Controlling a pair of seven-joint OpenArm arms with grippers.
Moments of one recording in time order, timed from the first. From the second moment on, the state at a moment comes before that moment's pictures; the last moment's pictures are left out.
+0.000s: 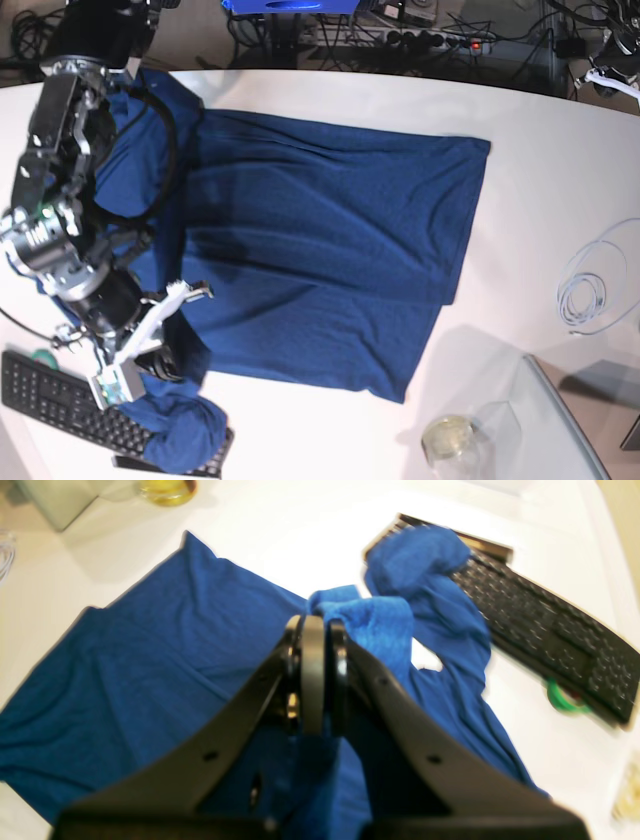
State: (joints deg) left arm 21.1 -13.0 -60.2 75.4 -13.8 -32.9 39.5; right arm 4.2 -1.3 8.3 110.6 9.7 27.0 -50.2
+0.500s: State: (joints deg) left arm 21.1 -12.9 -60.2 75.2 -13.8 -32.9 39.5; right arm 20.0 0.0 -1.7 82.4 9.7 26.9 -52.1
